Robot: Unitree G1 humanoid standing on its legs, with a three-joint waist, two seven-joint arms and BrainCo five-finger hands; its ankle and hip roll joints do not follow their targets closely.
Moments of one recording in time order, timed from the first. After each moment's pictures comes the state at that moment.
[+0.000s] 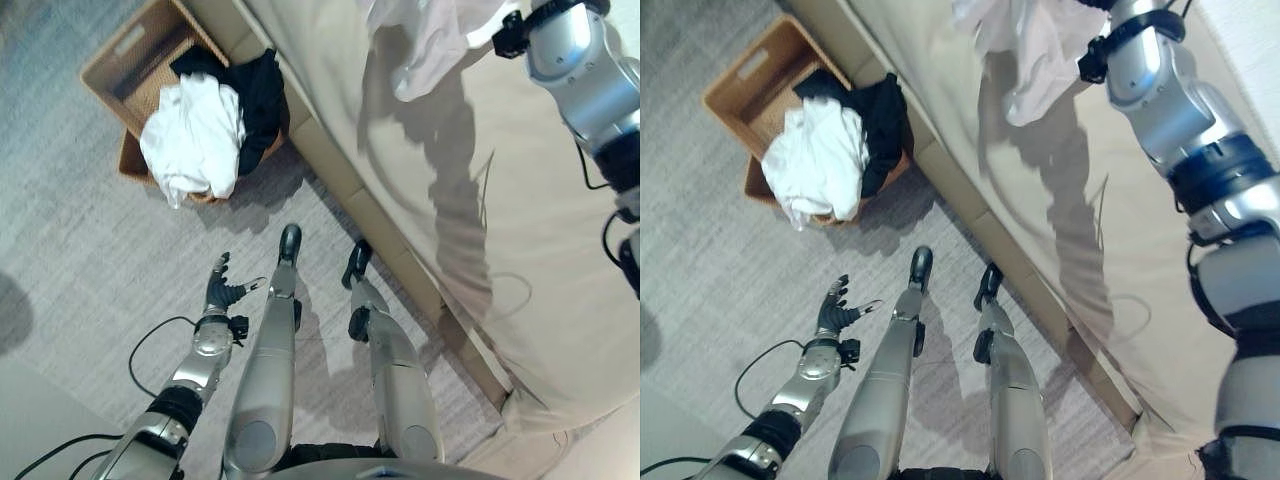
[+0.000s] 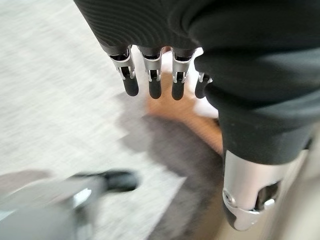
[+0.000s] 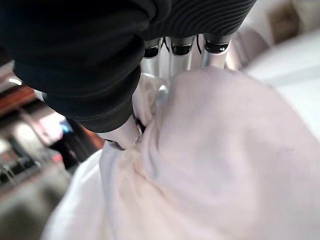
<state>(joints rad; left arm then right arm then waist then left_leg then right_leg) -0.20 0.46 -0.31 0.63 -0.29 -0.21 0.40 -1.46 -0.89 0.78 0.57 0.08 -0.09 -0.39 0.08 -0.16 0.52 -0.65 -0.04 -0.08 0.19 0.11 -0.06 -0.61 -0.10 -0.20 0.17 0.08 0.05</state>
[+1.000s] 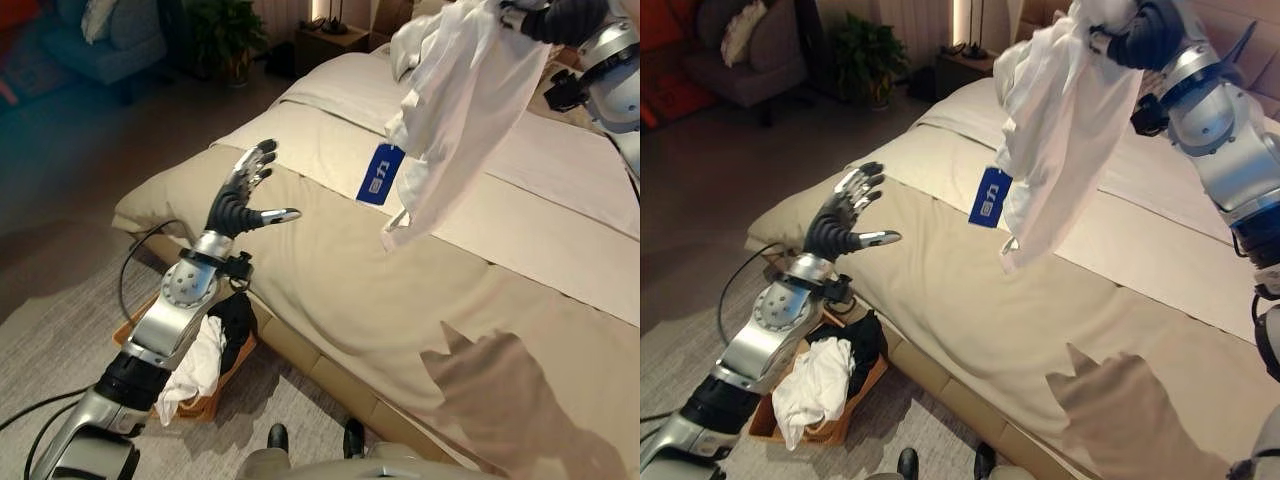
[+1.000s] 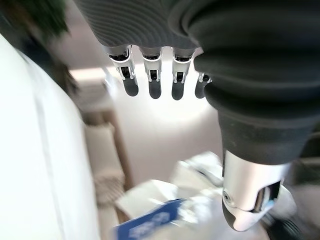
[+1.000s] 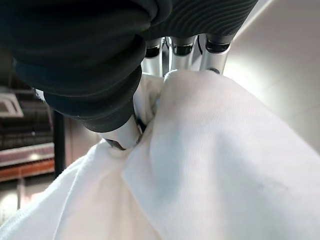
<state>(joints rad) -0.41 0.64 -0.37 -0.09 -0.43 -0.18 0.07 -1.25 -1.12 0.74 0.35 0.18 -0.08 -0.11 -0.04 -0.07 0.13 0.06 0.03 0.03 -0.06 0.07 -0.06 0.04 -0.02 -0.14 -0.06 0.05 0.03</state>
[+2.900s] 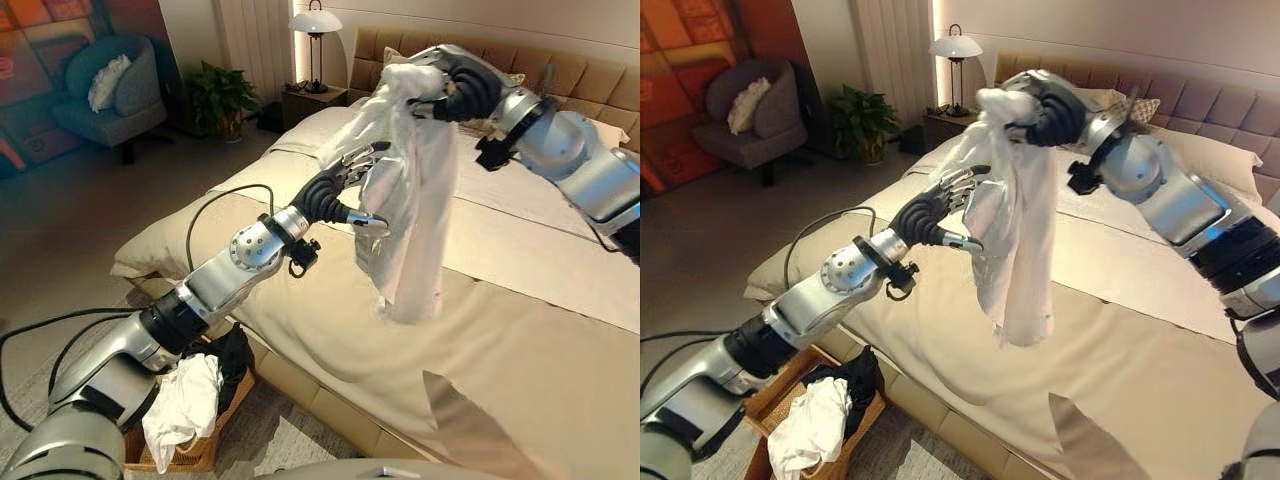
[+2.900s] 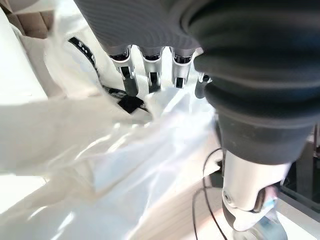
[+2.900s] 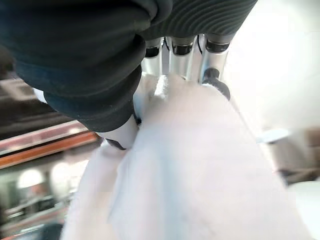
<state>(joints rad) -0.70 0.68 -0.70 -0.11 -0.57 -0.10 0.03 -1.16 -1.08 0.80 0.23 0.23 -0.06 0.01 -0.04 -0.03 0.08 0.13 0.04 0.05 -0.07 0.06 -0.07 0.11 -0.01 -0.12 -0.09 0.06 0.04</state>
